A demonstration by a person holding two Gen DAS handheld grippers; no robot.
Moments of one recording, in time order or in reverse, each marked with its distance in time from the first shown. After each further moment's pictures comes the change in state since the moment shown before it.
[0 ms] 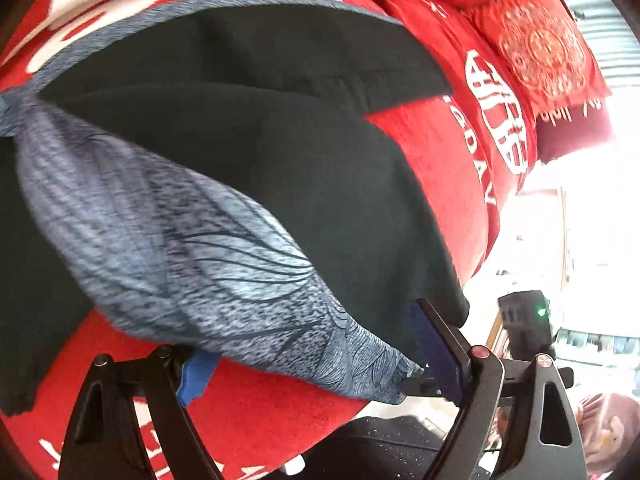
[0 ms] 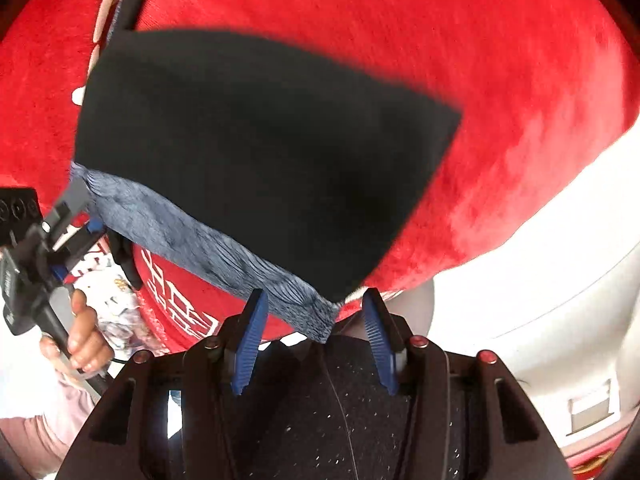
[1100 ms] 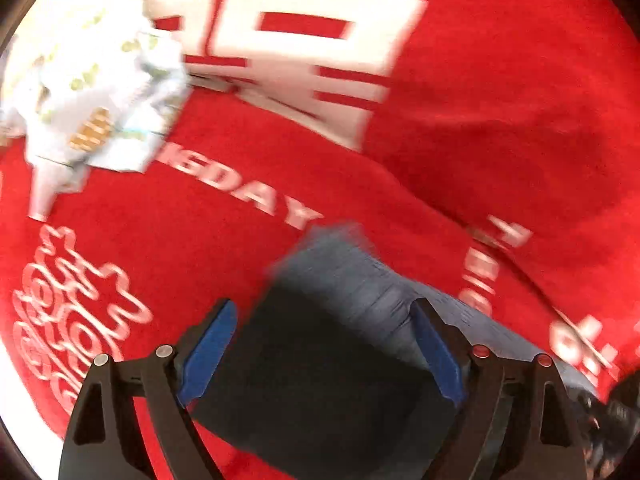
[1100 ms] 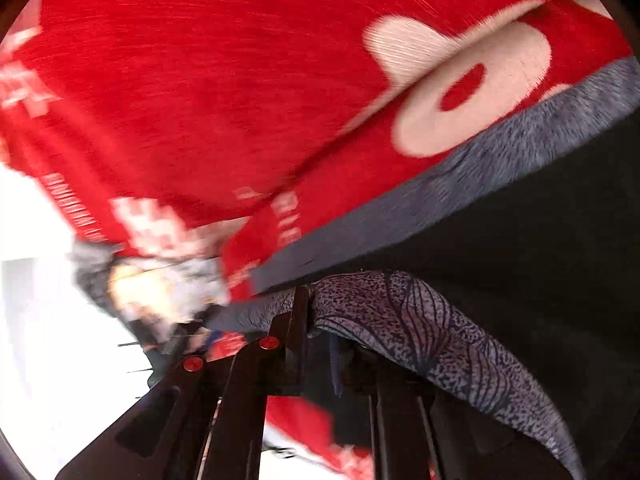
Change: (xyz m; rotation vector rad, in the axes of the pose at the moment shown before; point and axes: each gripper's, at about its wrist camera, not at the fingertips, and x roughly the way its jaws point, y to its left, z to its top) left arm -0.250 0.405 -0.150 -0.922 -0.633 0.513; right arm 0.140 0.381 0.122 -0.450 -0.068 0.186
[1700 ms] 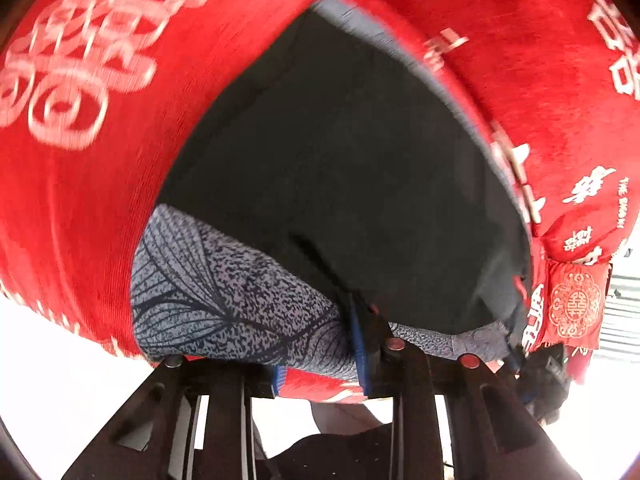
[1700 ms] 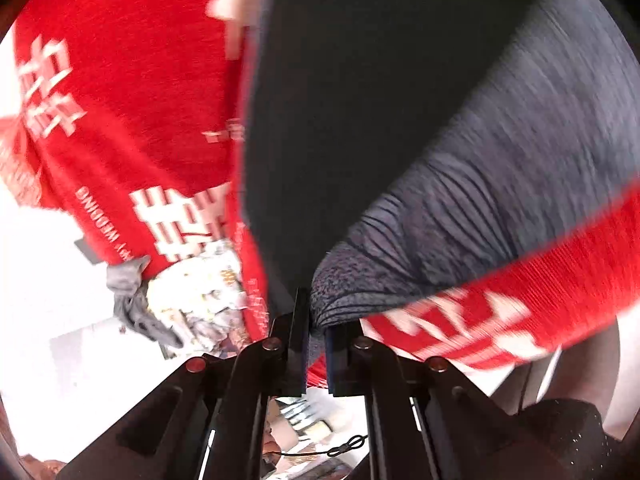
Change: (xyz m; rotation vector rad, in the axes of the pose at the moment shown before) left arm -0.062 0.095 -0.188 0.026 0.376 -0.401; right arm -0.068 -0.080 -0.254 0.290 -0.129 0.213
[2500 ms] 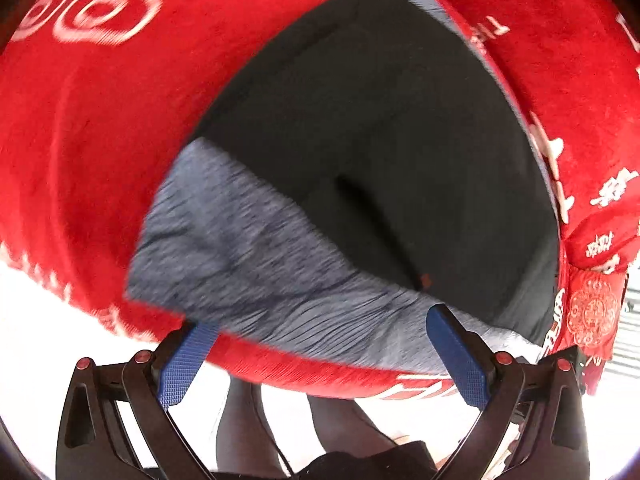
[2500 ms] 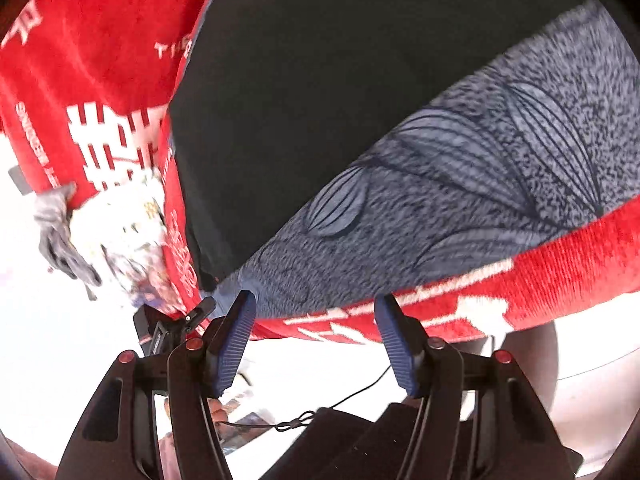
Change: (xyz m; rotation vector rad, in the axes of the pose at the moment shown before) left arm 0.046 0.042 -0.031 -0.043 0.018 0.056; right arm 0.045 -0.025 -0.036 -0.093 0.189 -0.271
